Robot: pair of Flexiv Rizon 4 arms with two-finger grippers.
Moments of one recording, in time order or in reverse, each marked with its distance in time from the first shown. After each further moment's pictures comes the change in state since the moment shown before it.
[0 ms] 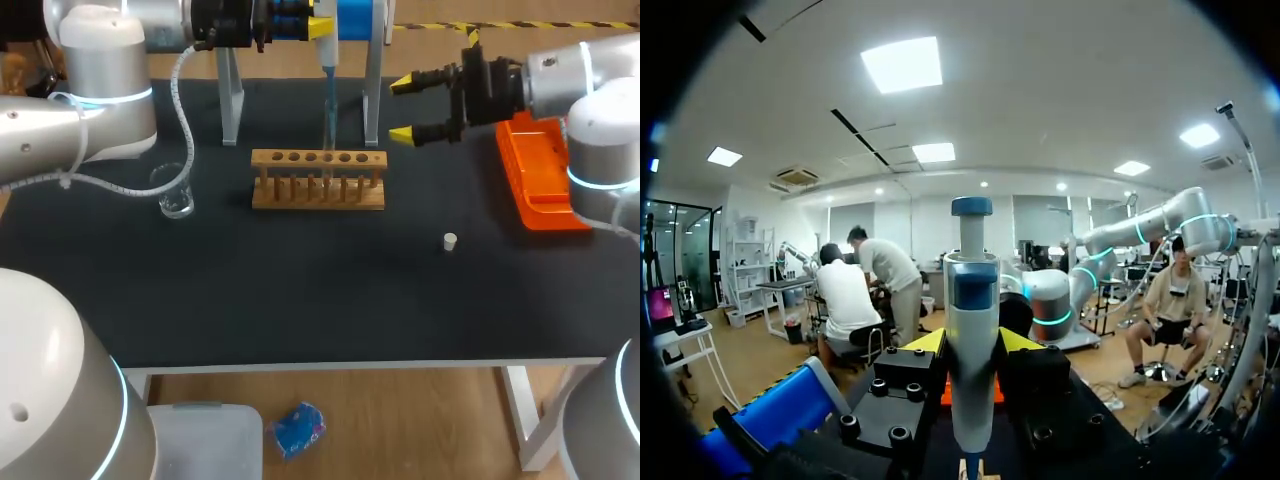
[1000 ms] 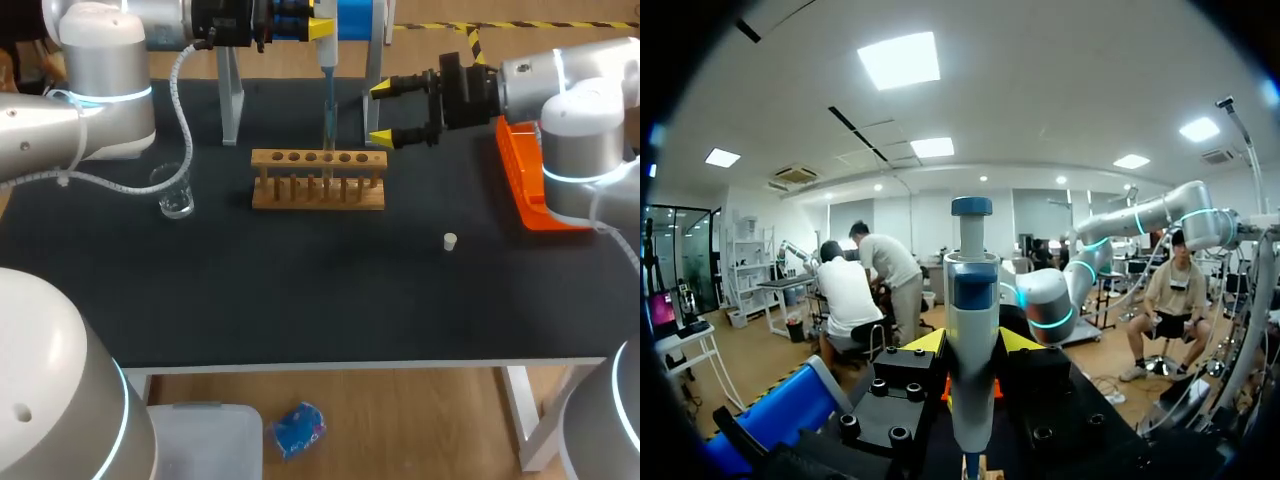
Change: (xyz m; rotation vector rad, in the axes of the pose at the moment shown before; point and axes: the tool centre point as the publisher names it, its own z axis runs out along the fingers) left arm -0.001 0.001 0.001 -0.029 -0.001 0.014; right arm -0.007 -0.004 0.029 -0.032 0.018 0.015
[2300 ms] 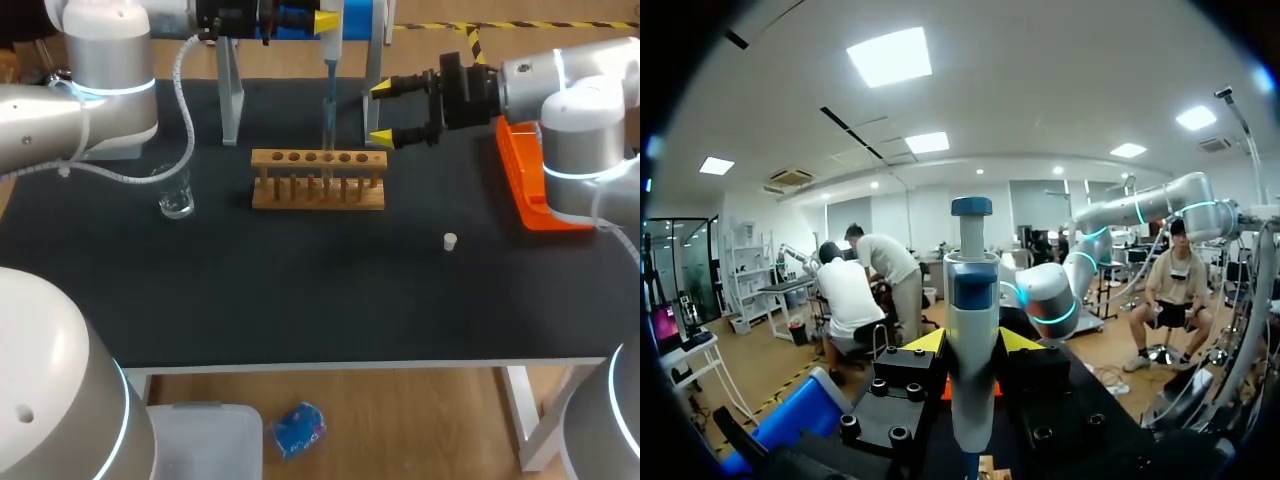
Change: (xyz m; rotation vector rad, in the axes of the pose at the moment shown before) left arm 0.000 -0.009 0.007 -0.031 0.005 0.039; right arm 0.000 0.000 0.000 0.000 0.000 0.000
